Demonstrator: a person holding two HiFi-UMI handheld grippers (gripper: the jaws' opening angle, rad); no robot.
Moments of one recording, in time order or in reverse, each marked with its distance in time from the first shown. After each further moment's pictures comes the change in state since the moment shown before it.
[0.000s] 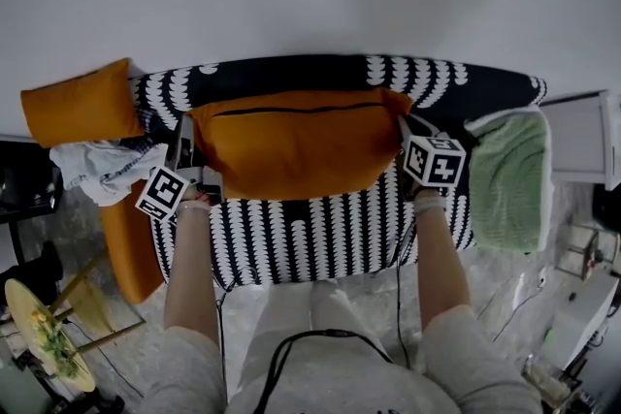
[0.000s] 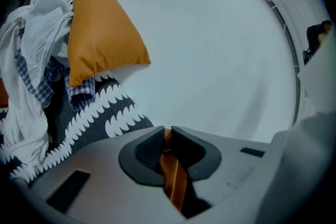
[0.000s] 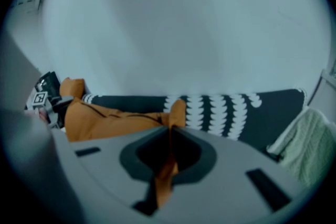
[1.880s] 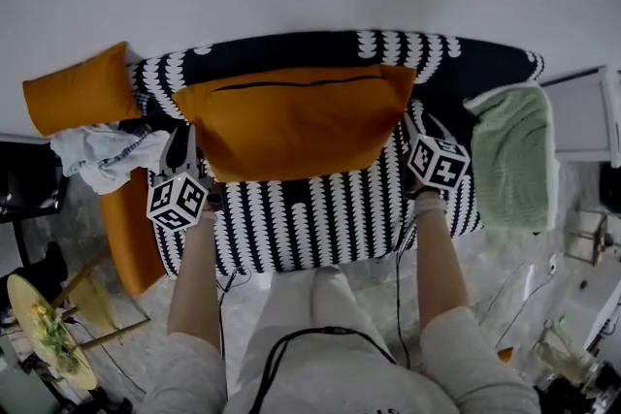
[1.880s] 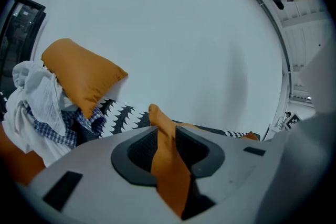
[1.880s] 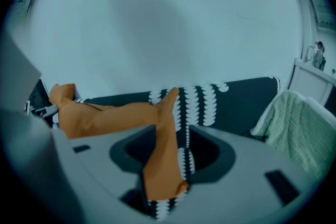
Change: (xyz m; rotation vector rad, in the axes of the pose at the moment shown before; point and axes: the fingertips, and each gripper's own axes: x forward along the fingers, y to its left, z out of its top) left arm -0.059 -0.016 -0.033 0.529 0.078 0.071; right arm -0.046 -0.034 -0.052 0.121 -0.099 -0.134
